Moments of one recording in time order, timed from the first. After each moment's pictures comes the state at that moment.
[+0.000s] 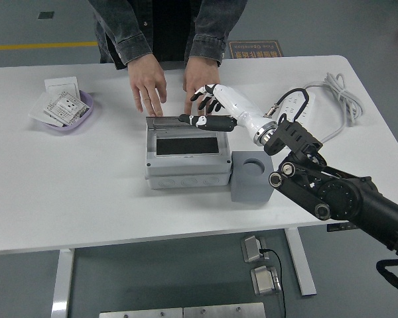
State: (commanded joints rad) left arm 0.04 0.04 -1.77 -0.18 1.79 0.02 0.37; right arm 0.73 -0.22 0.61 1.08 -1.64 -0.27 0.02
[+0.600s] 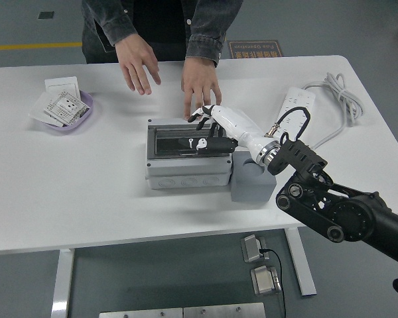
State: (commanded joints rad) left arm 0.04 0.04 -1.78 -0.18 1.80 0.02 0.37; right arm 0.66 -0.27 0.59 1.20 -1.66 -0.27 0.00
